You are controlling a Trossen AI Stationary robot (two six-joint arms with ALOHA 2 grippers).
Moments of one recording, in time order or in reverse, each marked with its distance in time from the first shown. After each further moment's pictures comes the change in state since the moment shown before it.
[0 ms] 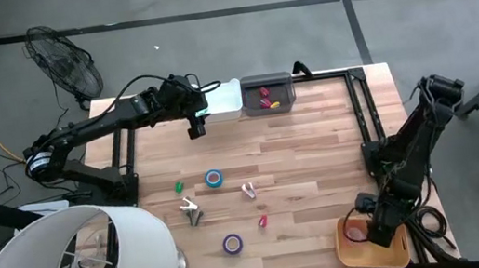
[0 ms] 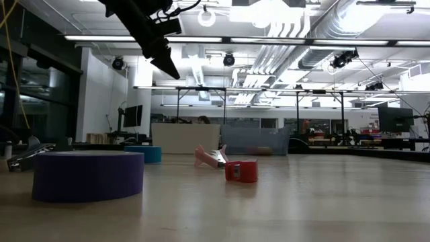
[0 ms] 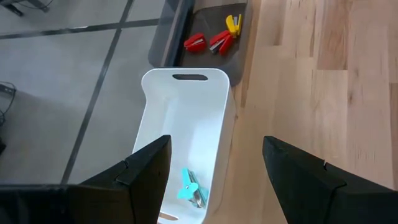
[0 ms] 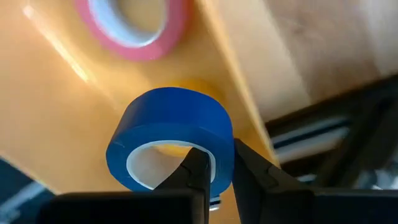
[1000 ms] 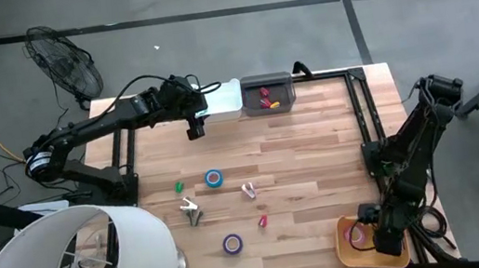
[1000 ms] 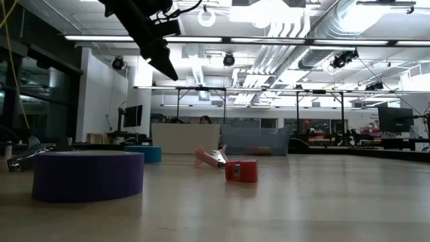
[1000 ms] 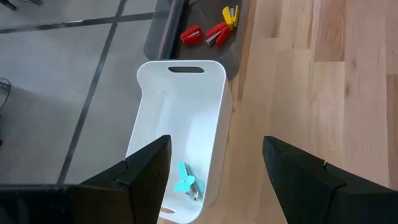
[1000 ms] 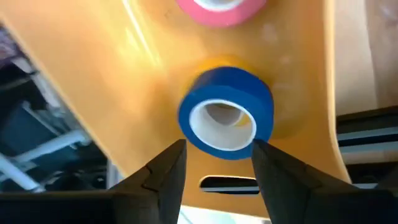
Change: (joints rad) left arm 0.000 0.000 0.000 -0.028 -0.001 0.000; right arm 0.034 -0.010 -0.003 0.140 -0.020 -0.070
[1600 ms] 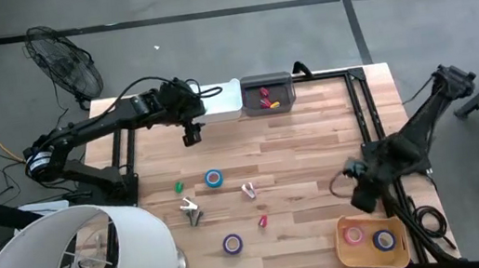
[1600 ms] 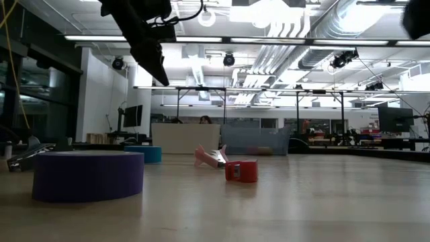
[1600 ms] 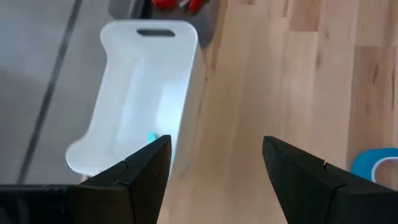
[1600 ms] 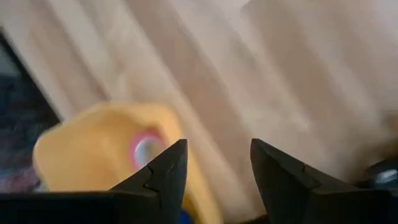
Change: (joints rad) left arm 0.000 0.000 0.000 -0.134 0.054 -0.068; right arm -0.340 -0.324 0.000 -0.350 0.348 -0.248
